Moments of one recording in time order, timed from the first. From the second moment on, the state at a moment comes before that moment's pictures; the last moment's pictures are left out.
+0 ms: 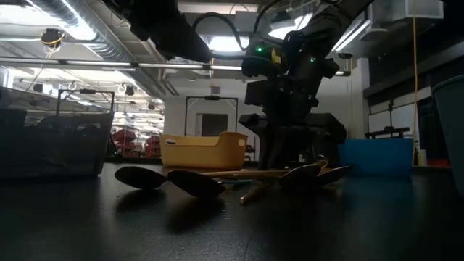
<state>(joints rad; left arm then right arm) -0.27 1.42 0.88 -0.07 -0.25 -0.13 -0.05 1.94 1.14 -0.38 -0.18 -0.68</state>
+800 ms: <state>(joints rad) -0.27 1.42 0.88 -0.07 -0.25 -0.13 -0.04 1.87 1.13 -0.43 -0.15 -0.52</state>
